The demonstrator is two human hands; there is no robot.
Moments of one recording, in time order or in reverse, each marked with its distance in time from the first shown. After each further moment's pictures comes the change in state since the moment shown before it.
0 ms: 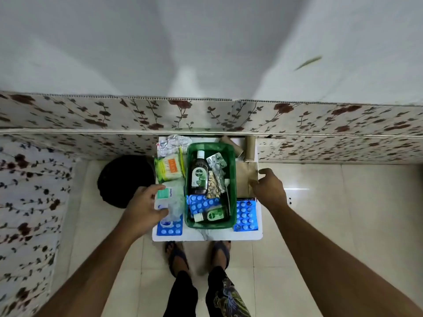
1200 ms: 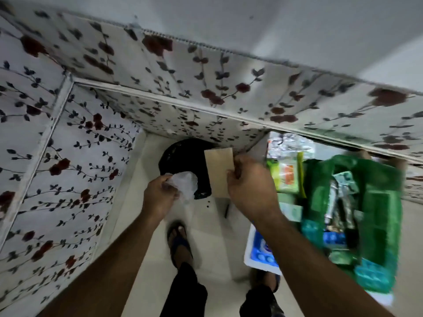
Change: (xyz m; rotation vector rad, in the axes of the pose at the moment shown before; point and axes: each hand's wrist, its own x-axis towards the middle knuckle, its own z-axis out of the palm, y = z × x) left_hand 0.104 -0.220 -0.094 -0.480 0.231 -0.288; right_hand -0.100 -0.233 0.227 -0.135 -0.104 -0.601
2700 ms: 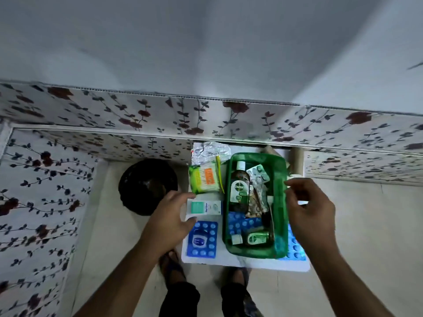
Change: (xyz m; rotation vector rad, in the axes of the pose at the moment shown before) left_hand -0.133 0.094 0.122 0.565 -0.275 0.532; right_hand -0.094 0.168 -0.177 0.290 0.482 0.219
